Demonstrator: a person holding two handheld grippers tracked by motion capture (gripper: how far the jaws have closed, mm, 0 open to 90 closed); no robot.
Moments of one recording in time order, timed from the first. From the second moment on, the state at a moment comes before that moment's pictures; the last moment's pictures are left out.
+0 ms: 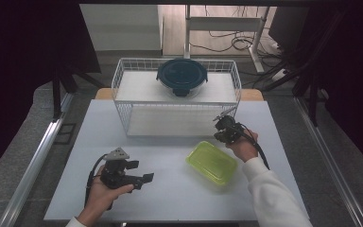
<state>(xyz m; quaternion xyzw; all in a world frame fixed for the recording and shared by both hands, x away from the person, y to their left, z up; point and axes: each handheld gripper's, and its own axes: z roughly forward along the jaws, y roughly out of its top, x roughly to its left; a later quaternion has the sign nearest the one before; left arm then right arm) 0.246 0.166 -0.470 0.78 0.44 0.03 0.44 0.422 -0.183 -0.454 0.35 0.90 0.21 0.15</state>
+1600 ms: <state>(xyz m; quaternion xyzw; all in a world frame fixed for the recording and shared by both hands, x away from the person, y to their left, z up) 0.250 0.172 -0.471 0.77 0.46 0.03 0.44 0.359 -0.175 -0.438 0.27 0.92 0.26 0.14</state>
